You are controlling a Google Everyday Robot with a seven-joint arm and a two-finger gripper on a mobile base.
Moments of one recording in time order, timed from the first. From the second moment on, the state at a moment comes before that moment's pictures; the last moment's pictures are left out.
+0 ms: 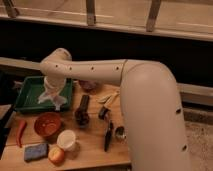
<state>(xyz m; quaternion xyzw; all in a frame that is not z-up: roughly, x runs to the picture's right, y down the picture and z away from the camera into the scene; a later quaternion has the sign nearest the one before) -0.253 0.011 0.769 -0.30 -0.07 0.38 0.87</state>
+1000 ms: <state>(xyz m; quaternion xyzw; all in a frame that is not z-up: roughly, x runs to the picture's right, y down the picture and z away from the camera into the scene) -0.259 -0.009 0.810 -0.28 -0.10 0.45 0.84</state>
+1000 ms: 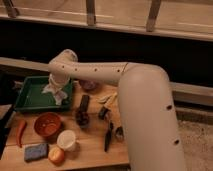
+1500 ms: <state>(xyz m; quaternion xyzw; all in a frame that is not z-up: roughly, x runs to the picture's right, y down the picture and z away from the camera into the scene) -0.323 -0.014 0.838 -0.28 -0.15 0.43 0.84</state>
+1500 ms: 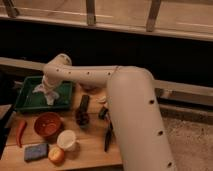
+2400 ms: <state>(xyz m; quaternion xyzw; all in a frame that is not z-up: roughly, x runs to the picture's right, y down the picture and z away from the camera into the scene) -0.331 0.017 0.889 -0.32 -0.08 0.39 0.86</state>
